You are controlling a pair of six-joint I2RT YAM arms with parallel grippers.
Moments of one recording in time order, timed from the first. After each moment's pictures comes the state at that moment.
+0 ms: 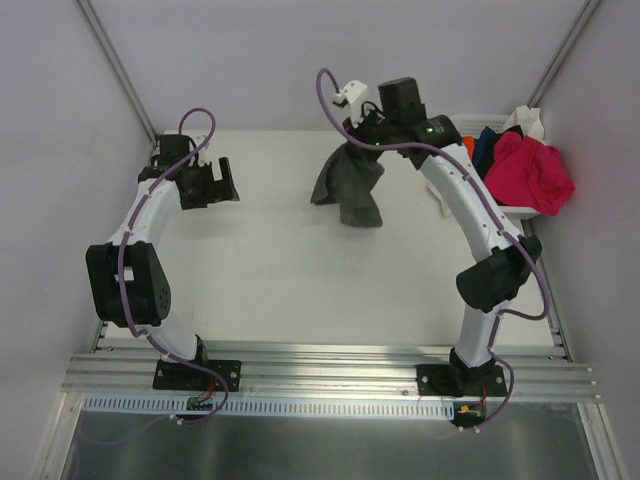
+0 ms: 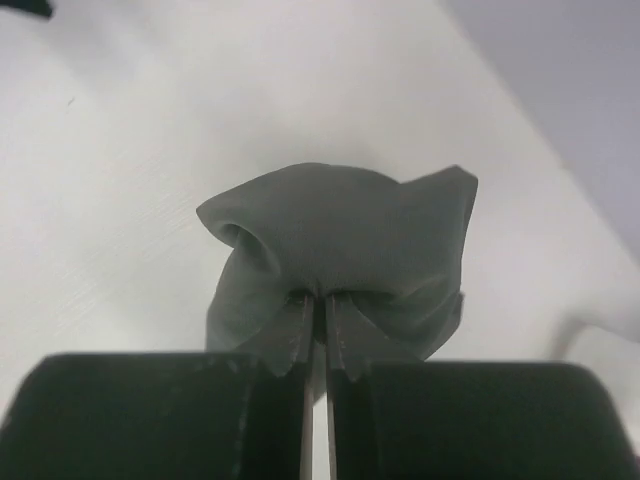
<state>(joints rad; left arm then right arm) 0.04 1.63 1.33 -0.61 0.26 -0.17 0.53 1.91 2.11 -0.89 -0.31 -0.37</state>
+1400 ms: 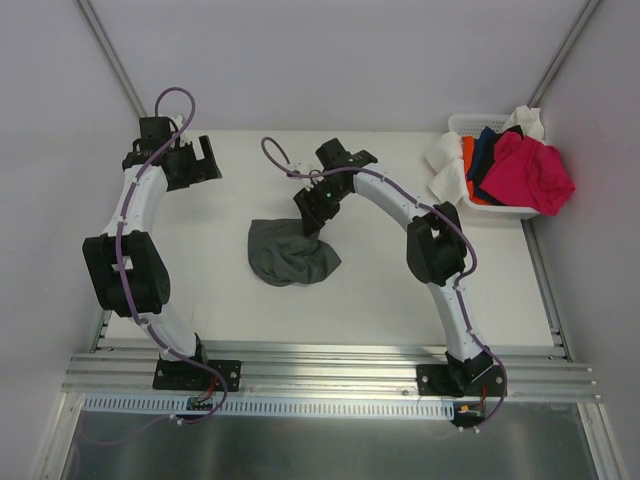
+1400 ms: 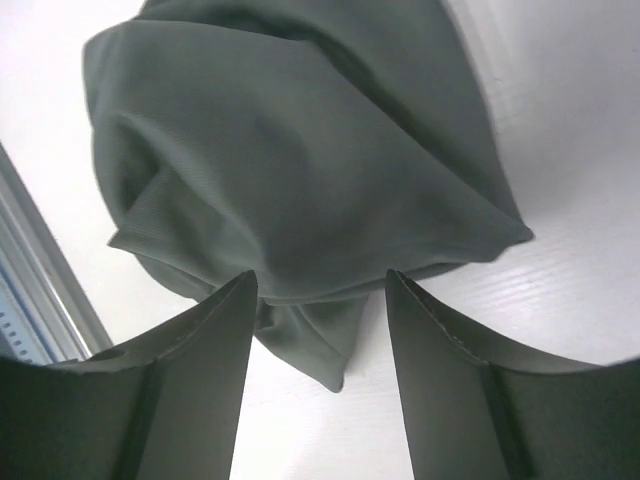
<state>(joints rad) 0.13 1.72 1.51 -0.60 0.23 -0.18 0.63 2.30 2.08 -0.94 -0.56 -0.27</state>
